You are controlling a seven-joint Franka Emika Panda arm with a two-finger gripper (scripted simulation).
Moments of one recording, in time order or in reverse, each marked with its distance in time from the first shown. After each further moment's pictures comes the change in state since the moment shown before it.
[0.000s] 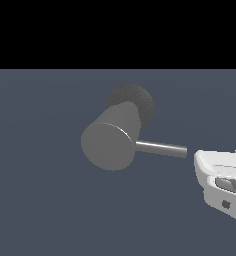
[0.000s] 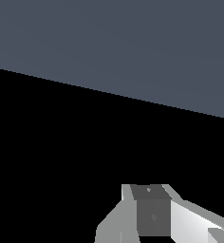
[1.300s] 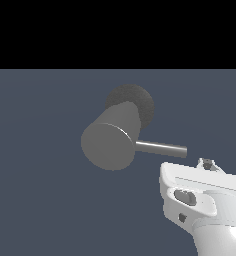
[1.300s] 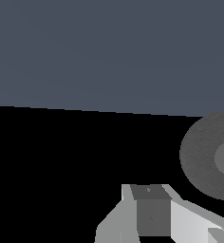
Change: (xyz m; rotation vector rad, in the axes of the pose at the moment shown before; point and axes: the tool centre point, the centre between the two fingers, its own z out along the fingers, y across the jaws) arm 0.025 0.075 -0.039 -0.066 0.131 0.167
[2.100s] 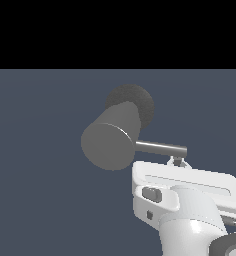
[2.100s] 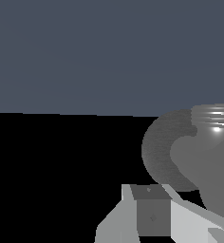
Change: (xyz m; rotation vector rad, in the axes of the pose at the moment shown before) arm -0.004 0.065 -0.012 -0.105 0.024 0.035
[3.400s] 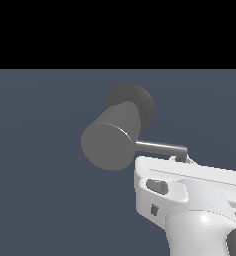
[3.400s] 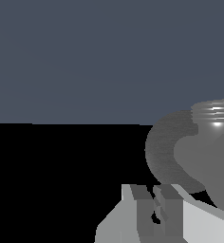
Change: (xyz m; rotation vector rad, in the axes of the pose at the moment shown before) arm -0.014 -0.007 -0.006 0.012 0.075 0.017
